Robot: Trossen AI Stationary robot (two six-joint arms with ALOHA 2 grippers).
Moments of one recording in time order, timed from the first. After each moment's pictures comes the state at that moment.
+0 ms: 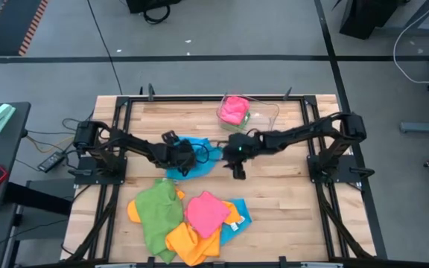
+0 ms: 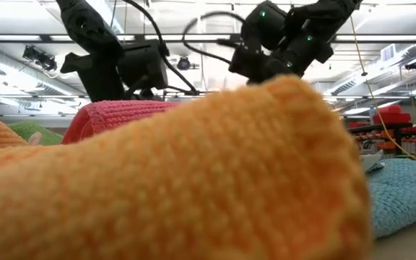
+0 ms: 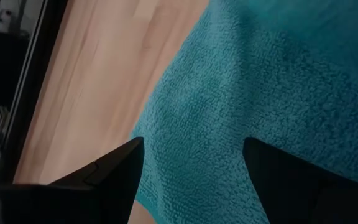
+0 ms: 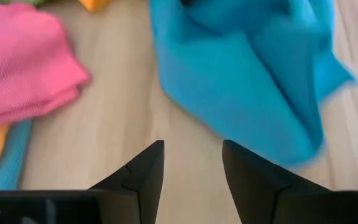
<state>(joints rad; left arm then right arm) 0.00 1.73 0.80 -0.41 -0.72 -0.29 -0.05 1.68 0.95 -0.07 -0.07 -0.10</state>
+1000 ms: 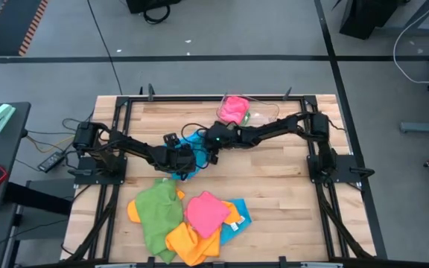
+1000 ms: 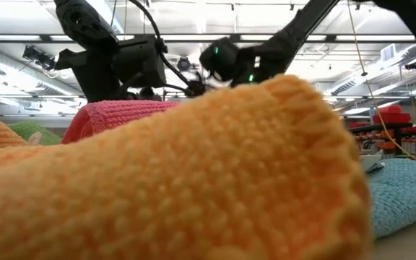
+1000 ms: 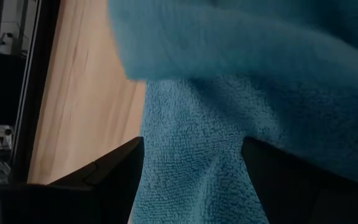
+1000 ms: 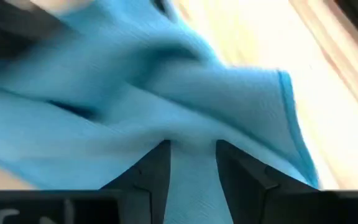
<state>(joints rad) -0.06 1.73 0.81 -0.44 -0.71 -0.23 -0.17 2.01 1.22 0.07 0.11 -0.06</state>
